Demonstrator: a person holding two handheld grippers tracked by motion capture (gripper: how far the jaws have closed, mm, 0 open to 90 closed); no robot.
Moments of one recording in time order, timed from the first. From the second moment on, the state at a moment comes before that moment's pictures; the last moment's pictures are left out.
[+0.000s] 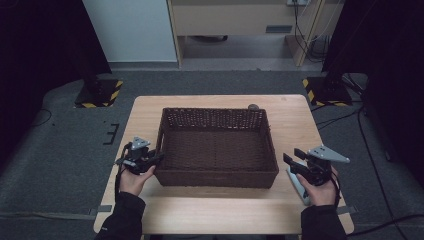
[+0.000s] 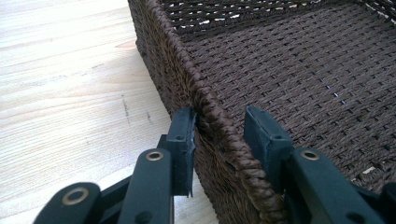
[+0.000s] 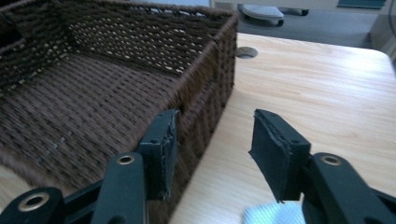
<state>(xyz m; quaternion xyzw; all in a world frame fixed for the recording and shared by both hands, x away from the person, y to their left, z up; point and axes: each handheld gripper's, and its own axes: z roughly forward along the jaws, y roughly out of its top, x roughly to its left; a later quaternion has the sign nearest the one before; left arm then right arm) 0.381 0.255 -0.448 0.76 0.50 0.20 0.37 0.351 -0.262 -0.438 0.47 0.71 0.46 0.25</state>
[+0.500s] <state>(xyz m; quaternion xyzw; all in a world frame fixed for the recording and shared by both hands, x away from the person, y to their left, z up) 0.382 0.257 -0.448 0.76 0.50 0.19 0.37 0.385 -0.241 -0.441 0.47 0.73 0.44 0.23</state>
